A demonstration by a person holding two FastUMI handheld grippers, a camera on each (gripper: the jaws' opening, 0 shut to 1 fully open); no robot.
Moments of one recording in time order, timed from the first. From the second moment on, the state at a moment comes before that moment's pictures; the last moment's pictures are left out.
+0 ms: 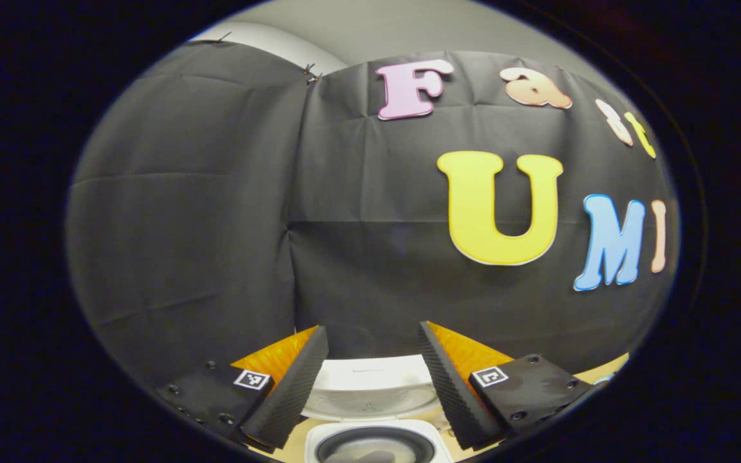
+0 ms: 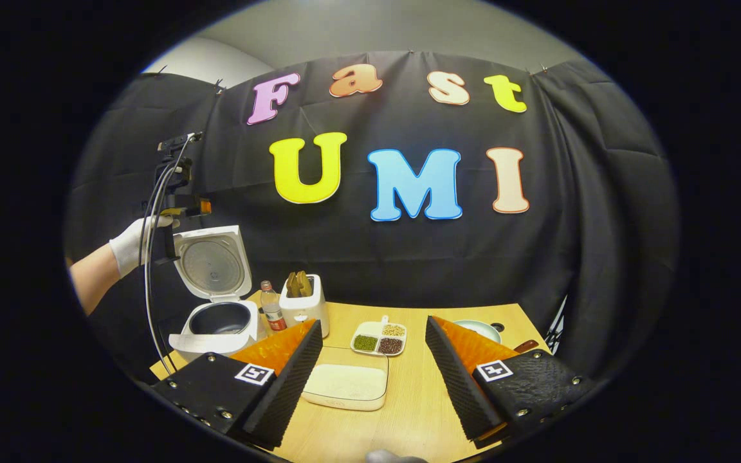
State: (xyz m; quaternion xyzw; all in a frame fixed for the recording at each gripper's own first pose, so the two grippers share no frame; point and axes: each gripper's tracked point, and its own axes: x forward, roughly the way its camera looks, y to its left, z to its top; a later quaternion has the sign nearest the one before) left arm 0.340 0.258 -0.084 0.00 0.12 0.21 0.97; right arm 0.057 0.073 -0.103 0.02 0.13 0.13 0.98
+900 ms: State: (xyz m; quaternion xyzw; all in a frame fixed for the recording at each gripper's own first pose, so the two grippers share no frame) left arm 0.333 0.242 -0.106 -0.01 0.18 0.19 0.96; right arm 0.059 0.063 -0.104 0.04 0.14 0.14 0.98
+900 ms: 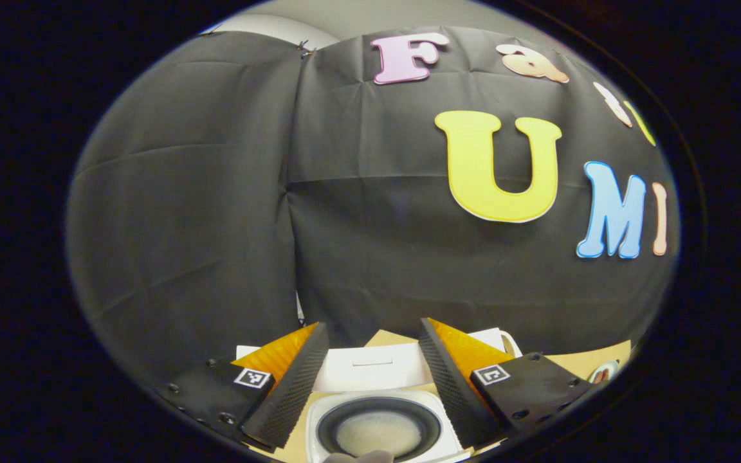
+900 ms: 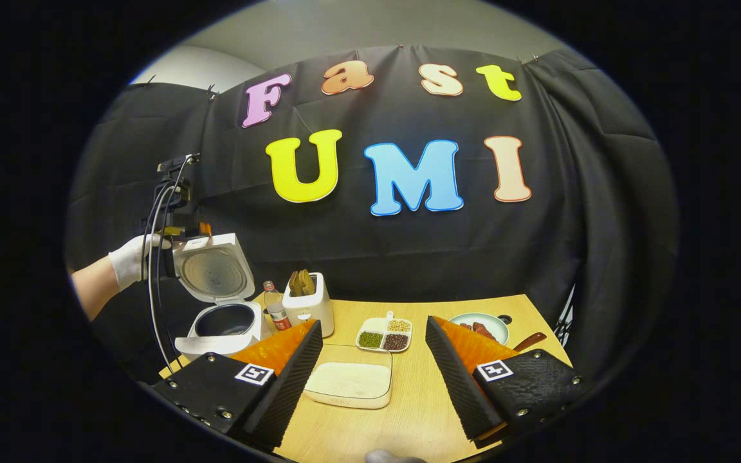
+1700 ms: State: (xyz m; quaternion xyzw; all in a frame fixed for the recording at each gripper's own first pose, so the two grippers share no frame) left arm 0.234 0.187 -0.179 -0.05 0.34 0.15 0.93; right arm 0.040 0.062 -0.088 0.04 0.11 0.15 0.98
